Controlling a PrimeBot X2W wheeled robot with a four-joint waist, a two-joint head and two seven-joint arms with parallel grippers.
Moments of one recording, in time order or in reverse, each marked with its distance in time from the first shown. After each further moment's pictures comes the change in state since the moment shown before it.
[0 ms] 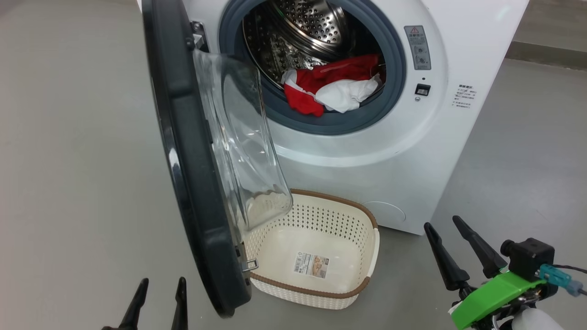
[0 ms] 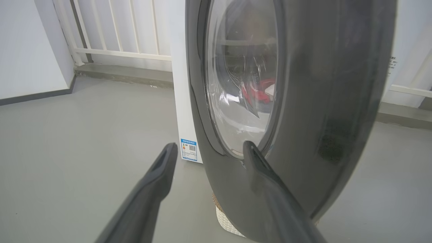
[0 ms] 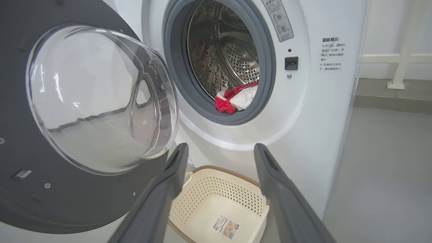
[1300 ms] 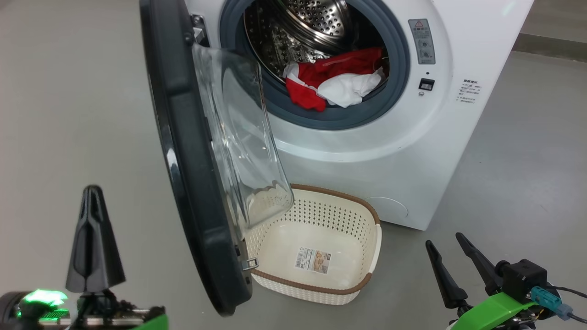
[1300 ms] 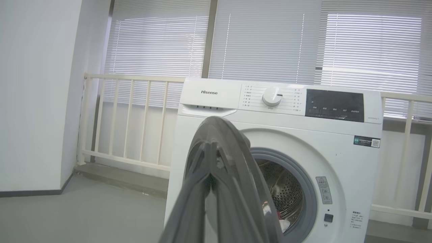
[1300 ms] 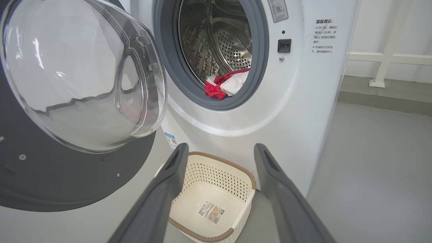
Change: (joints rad) left arm -0.074 -0.001 0.061 -0.492 -0.106 0.067 -0.007; right arm 0.097 0.100 -0.131 -0.017 -0.229 0.000 0.000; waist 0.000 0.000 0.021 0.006
